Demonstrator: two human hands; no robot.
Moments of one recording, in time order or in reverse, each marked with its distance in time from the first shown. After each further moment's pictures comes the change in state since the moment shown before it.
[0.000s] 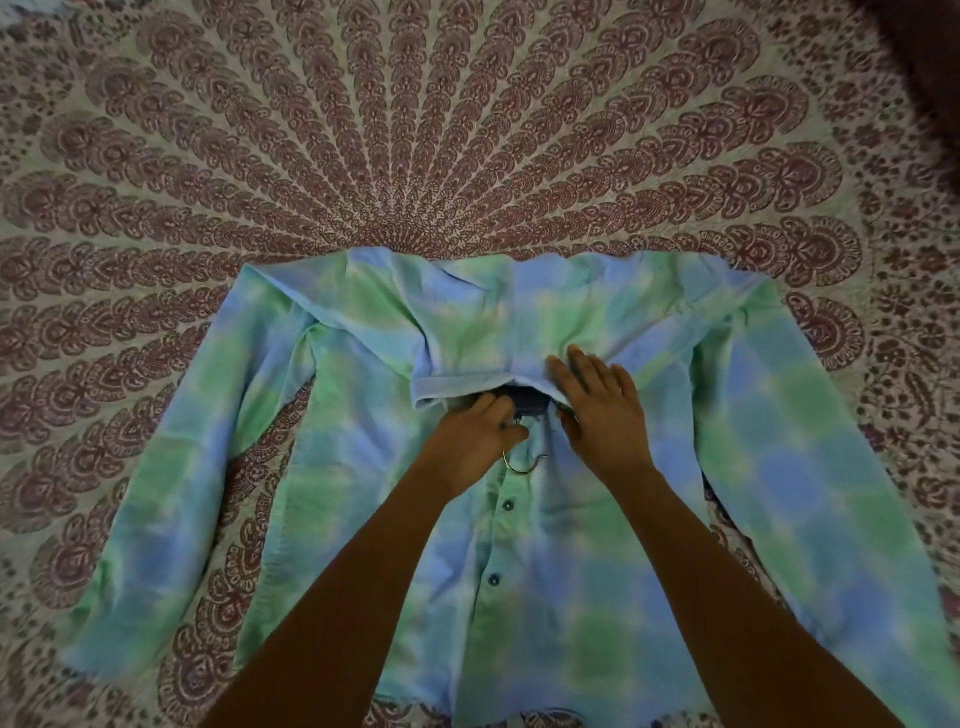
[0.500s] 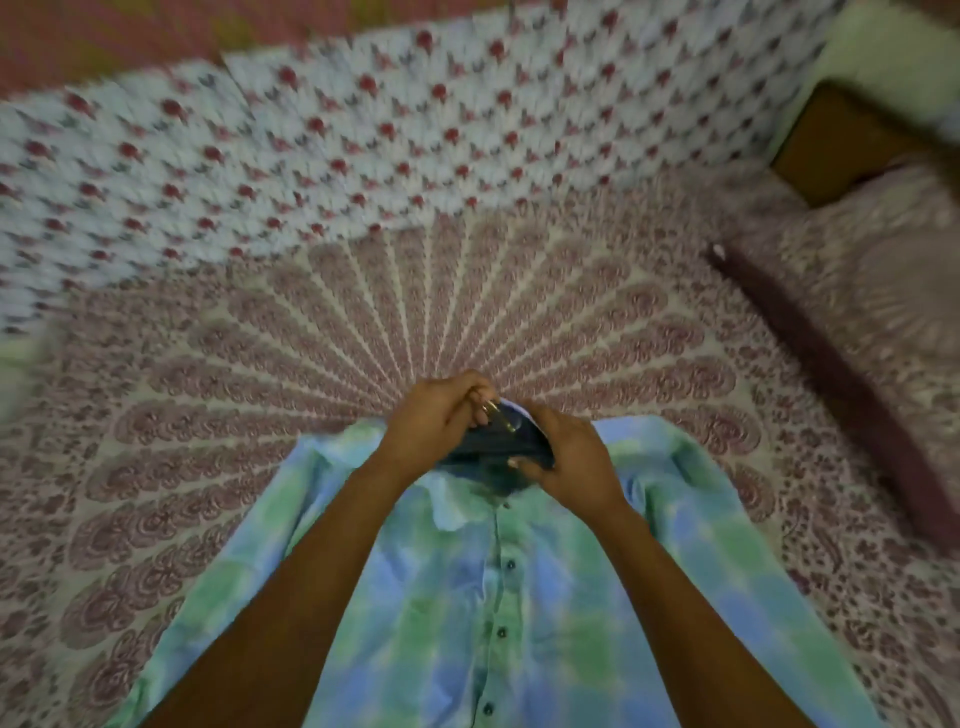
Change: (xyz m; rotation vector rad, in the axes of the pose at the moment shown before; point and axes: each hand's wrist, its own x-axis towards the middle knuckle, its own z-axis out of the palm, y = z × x) left_hand 0.037 -0.014 -0.256 -0.557 0.348 -0.264; right_hand 0.063 -0.028 -0.187 0.498 0.052 -0.062
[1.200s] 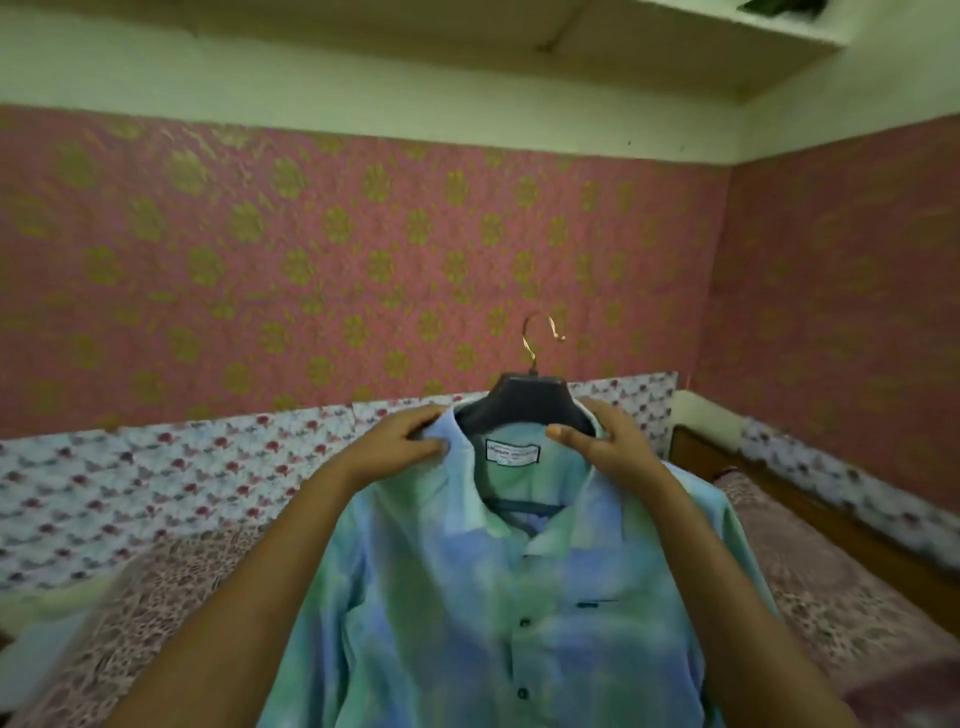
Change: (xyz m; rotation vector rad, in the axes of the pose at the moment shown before) left_hand -0.167 0.229 -0.294 -0.063 0.064 0.029; right_hand -0.122 -0.312 -0.287 0.130 0.430 -0.256
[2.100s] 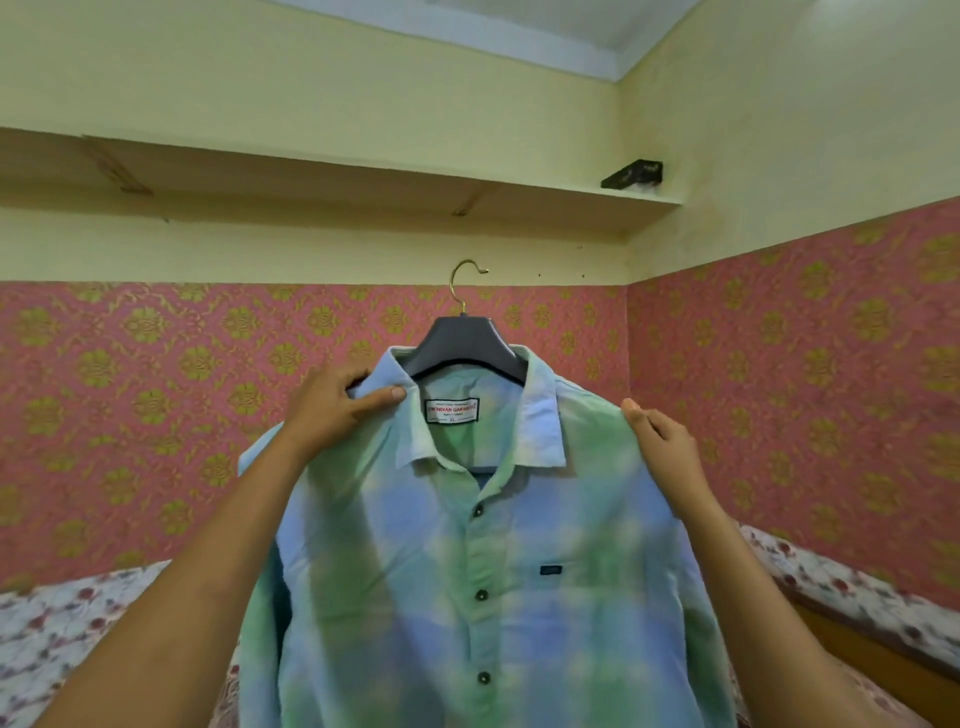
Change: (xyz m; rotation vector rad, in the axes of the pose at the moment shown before) left_hand 0.007 0.156 -0.061 0.302 0.557 0.399; right_hand -0.037 -0.015 -0.170 0.196 0.582 0.146
